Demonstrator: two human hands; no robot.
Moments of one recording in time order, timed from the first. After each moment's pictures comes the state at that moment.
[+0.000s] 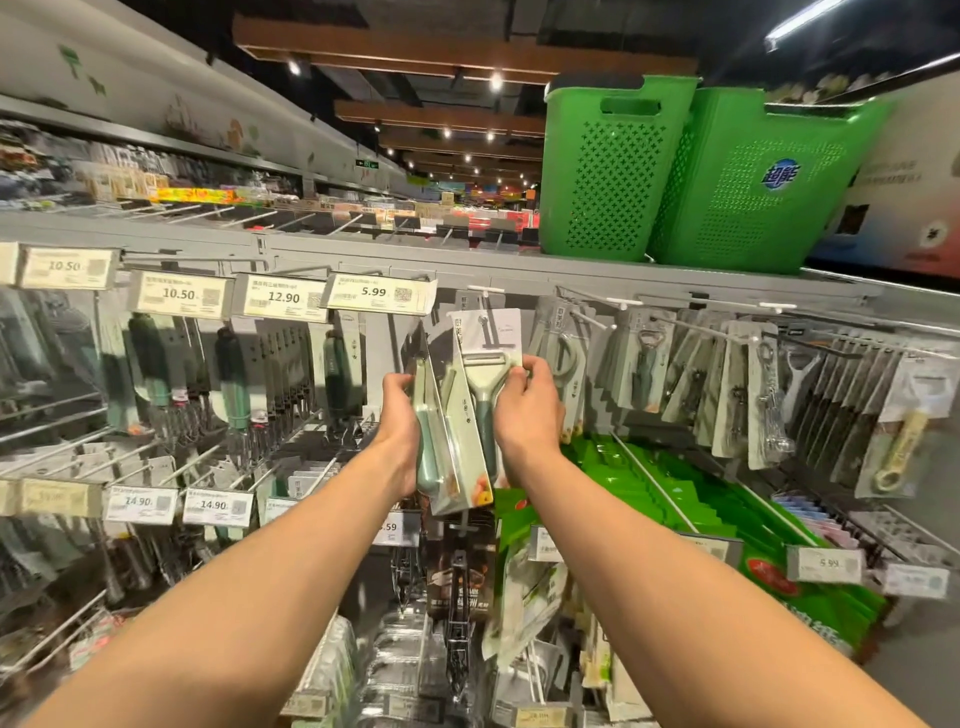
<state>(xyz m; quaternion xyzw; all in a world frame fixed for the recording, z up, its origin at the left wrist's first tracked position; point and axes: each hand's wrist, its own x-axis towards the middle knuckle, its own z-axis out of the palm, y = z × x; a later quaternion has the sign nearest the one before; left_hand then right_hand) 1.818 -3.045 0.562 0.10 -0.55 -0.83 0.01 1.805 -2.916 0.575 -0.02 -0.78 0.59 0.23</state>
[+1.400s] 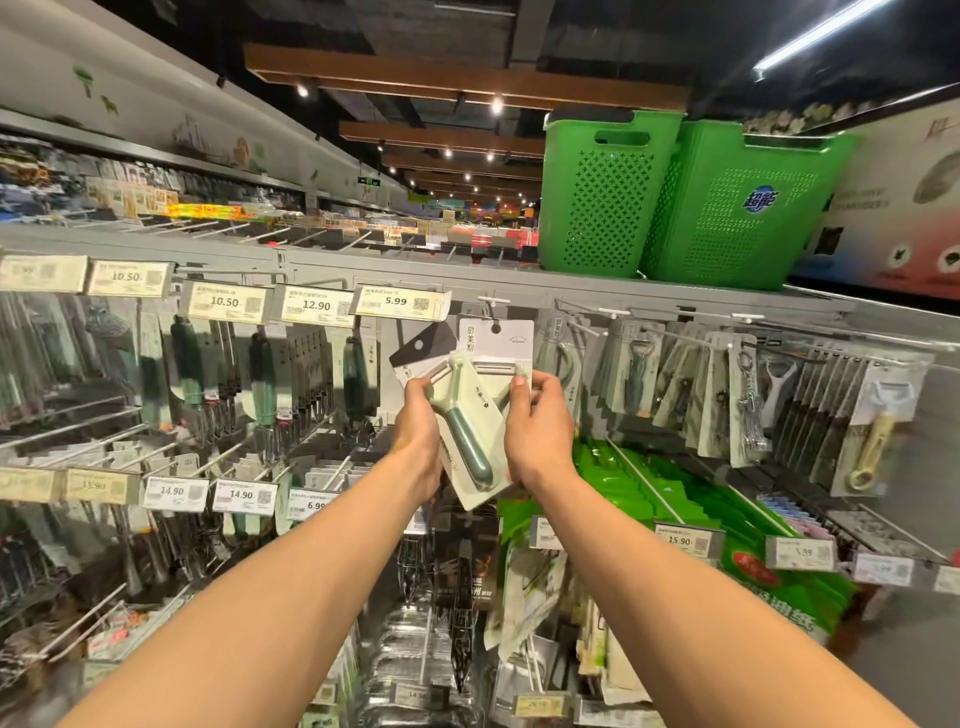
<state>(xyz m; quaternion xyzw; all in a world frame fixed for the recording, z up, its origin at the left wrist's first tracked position) 1.852 -3.034 0.569 0.13 -0.55 -0.83 0.05 1.851 -2.907 0.570 0.06 -0.77 0.57 0.28</state>
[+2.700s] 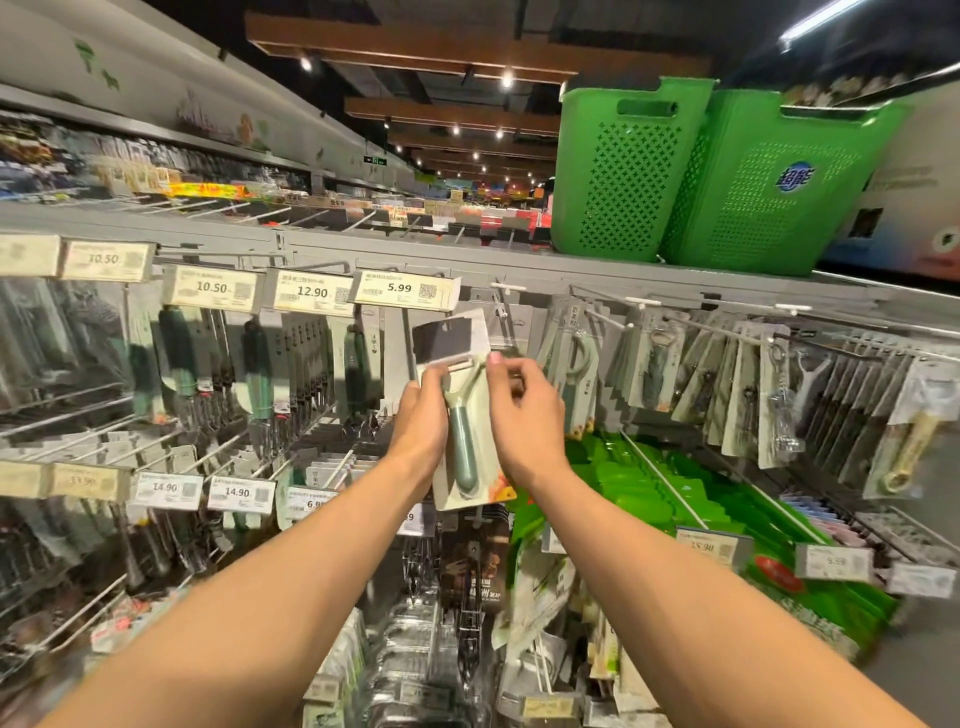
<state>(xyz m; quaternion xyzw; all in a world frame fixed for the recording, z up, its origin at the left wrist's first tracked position) 1.837 -3.044 0.562 0.08 -0.67 -0.72 0.15 1.834 -2.928 0.569 0.10 -0.77 0.57 0.26</state>
